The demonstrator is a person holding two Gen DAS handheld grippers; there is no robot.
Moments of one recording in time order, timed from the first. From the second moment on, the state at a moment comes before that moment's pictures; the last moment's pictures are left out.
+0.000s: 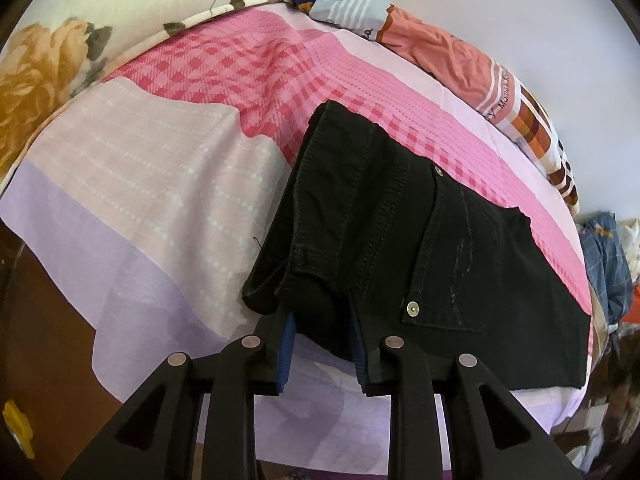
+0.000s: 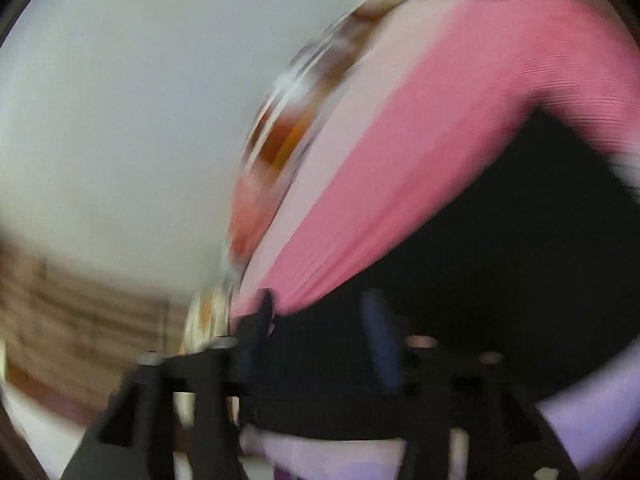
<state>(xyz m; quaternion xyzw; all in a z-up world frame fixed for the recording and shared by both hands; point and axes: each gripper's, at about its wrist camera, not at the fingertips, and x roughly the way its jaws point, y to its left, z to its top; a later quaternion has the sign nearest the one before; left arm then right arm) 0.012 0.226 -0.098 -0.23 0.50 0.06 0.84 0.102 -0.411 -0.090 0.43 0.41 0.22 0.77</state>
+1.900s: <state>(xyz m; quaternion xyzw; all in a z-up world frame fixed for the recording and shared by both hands) 0.016 0.214 -0.102 -0.19 0.49 0.03 0.85 0.257 -0.049 -0.136 -0.21 0.55 0.49 0.65</state>
